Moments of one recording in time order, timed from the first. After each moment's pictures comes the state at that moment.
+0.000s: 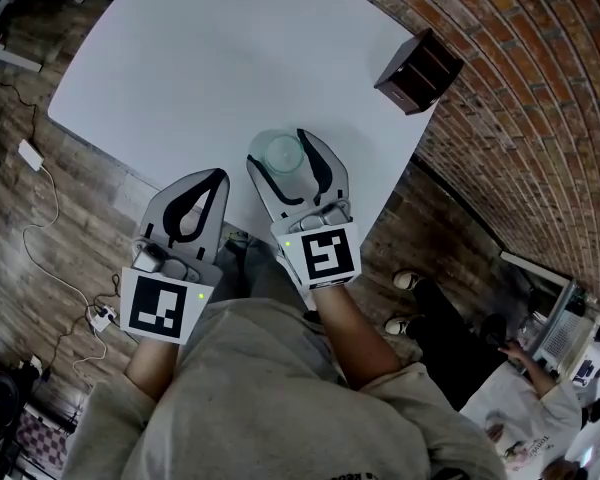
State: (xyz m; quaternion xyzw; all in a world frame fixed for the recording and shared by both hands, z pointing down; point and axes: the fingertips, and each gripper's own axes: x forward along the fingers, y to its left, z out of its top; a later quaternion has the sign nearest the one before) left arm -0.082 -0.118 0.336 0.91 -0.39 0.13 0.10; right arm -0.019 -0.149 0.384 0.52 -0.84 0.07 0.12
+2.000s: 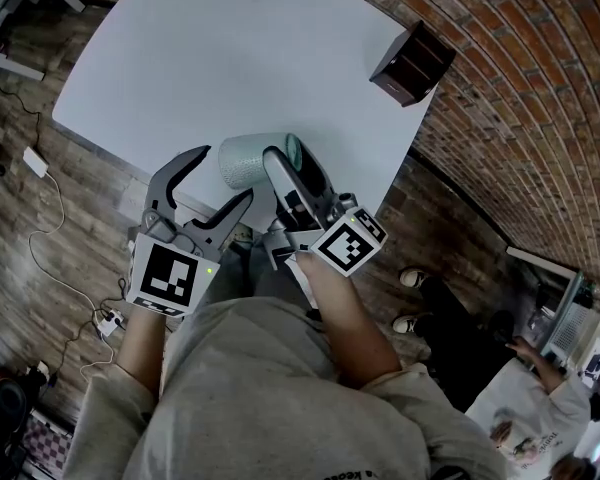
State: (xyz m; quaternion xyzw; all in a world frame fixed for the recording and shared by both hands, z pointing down) left arm -0.067 -0.105 0.371 0.93 -0.27 0.25 0.01; right arm 0.003 -0.134 0.378 0.43 -0.77 0.39 -0.27
